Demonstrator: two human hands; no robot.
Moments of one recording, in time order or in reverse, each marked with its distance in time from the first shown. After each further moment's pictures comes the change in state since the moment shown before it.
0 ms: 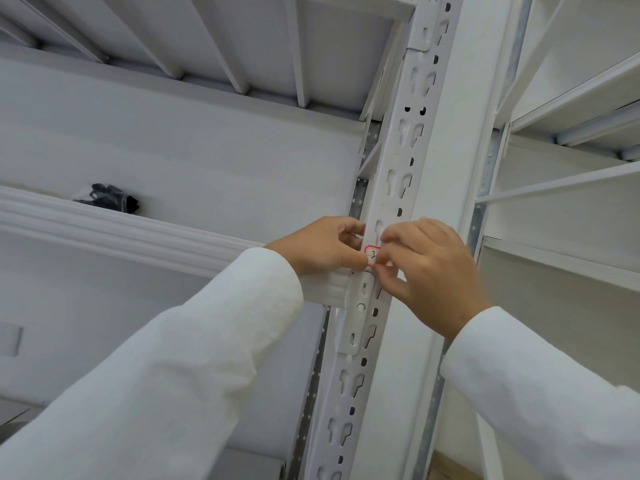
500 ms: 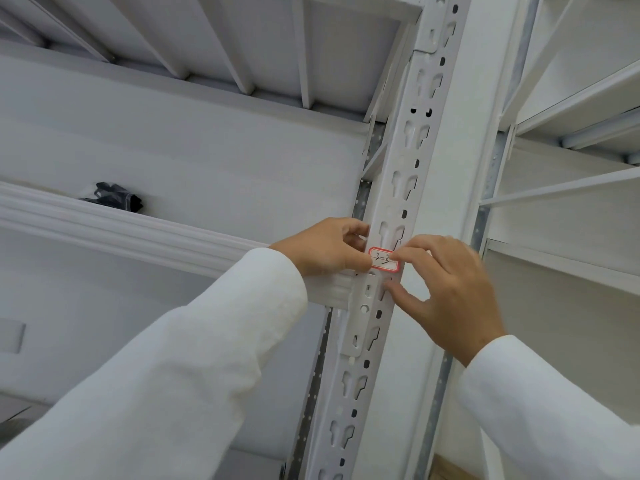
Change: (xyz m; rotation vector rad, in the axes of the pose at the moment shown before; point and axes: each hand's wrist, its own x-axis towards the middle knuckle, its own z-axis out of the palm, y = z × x) left_hand 0.002 -0.001 -0.001 0.056 0.006 -0.011; right_hand -0.025 -0.002 -0.005 0.087 -0.039 0.191
